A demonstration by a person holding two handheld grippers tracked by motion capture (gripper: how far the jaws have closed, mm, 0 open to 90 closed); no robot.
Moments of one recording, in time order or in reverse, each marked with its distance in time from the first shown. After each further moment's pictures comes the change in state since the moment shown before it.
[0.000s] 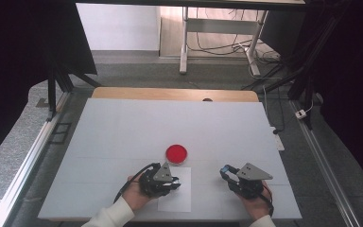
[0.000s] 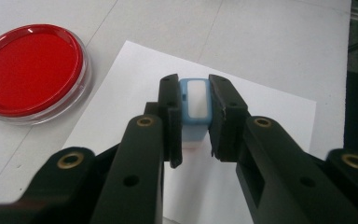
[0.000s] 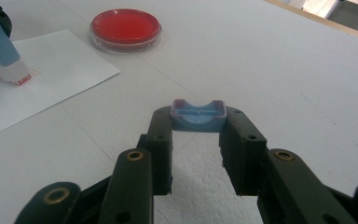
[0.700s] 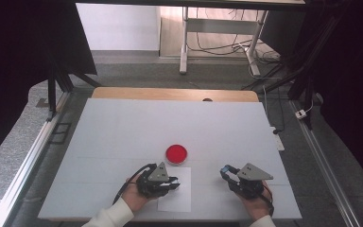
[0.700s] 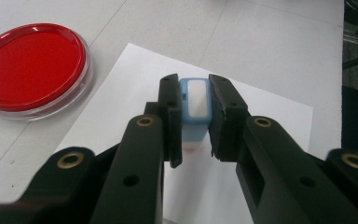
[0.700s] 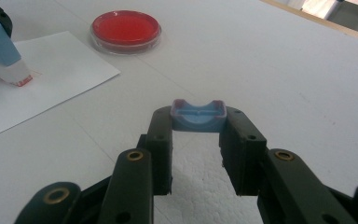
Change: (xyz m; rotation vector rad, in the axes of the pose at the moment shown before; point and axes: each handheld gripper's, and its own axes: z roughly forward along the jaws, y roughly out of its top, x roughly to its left) left arm -0.001 -0.012 0.000 -0.073 0.006 -0.030; right arm 0.000 0.000 -0.001 -0.006 0.001 0.003
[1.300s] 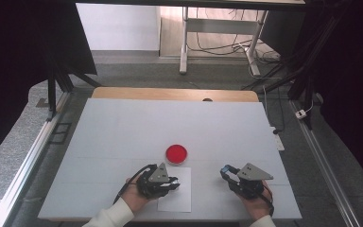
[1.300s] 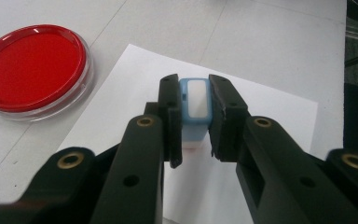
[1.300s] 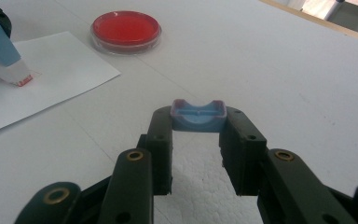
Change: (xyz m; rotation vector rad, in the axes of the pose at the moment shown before) left arm -0.001 0.002 0.000 0.013 0.007 0.010; right arm 0.000 0.000 0.000 0.001 0.001 -0.003
